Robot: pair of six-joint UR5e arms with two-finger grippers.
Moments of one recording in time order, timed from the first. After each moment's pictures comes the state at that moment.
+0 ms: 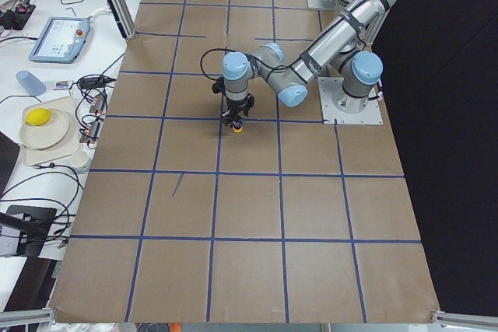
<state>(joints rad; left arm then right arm) -0.99 -1.78 -2.03 -0.93 1.58 1.42 1.55 -1.68 1.68 -1.47 -1.58 -0.03</state>
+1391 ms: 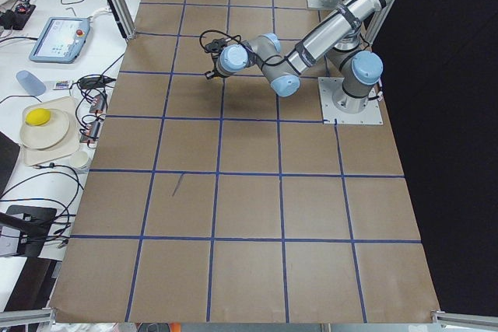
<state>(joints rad) -1.14 -1.77 -2.05 -0.98 0.80 1.54 1.54 -1.65 1.66 -1.47 -1.57 0.04</state>
